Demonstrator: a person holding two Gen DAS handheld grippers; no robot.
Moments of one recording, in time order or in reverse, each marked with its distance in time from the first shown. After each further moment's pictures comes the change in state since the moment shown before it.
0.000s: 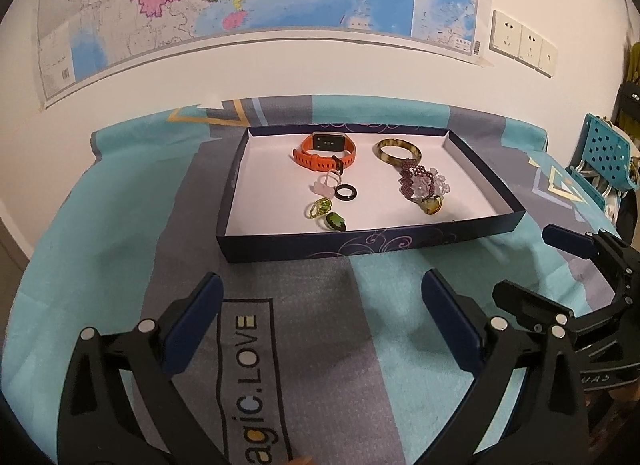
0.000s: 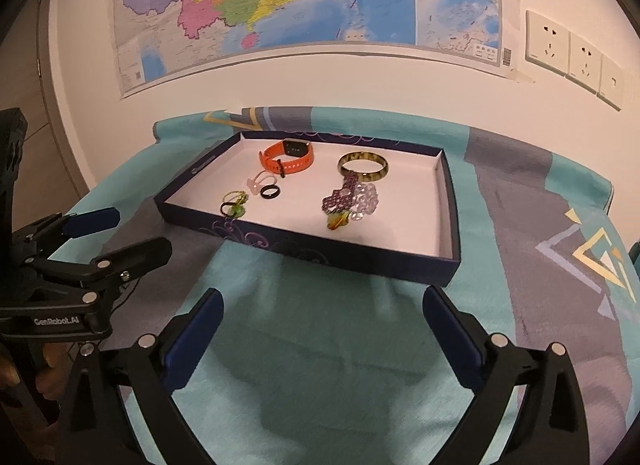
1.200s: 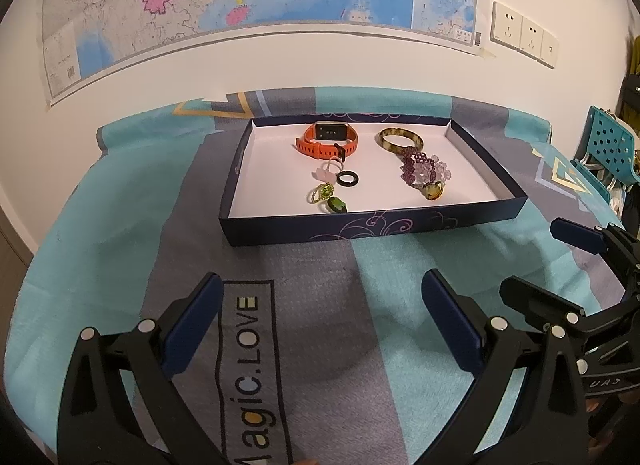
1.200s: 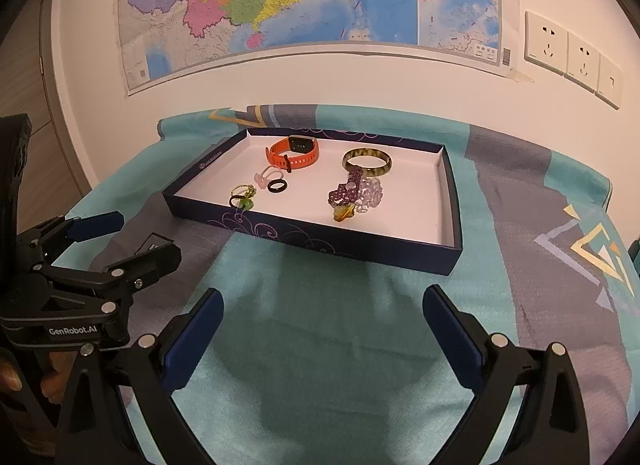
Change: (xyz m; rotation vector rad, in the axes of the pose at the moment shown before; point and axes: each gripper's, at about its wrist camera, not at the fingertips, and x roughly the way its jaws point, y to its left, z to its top) left arm -0.005 -0.002 -0.010 0.006 0.015 0.022; right arm -0.007 0.007 -0.006 0.000 0.000 0.000
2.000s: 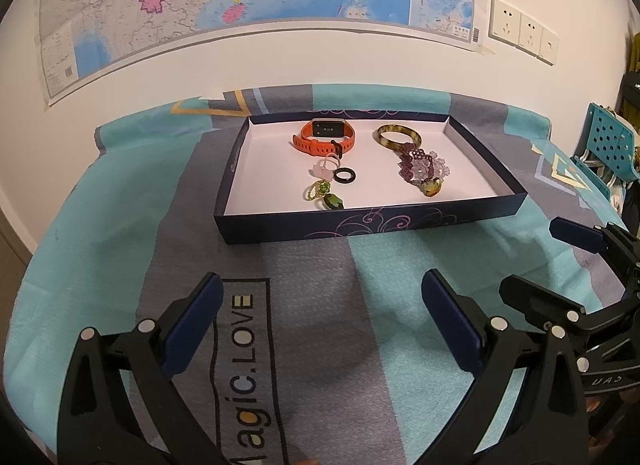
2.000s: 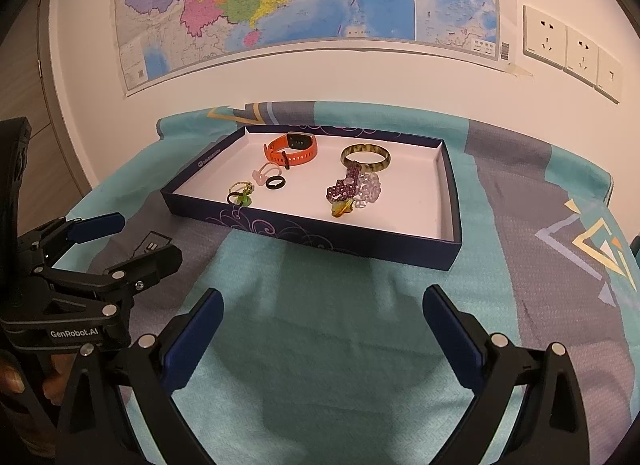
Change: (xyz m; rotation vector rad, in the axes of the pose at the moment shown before) left arm 0.003 -0.003 -0.001 0.008 0.007 -0.001; right arm 0.002 -0.003 -0.002 0.009 0.009 0.004
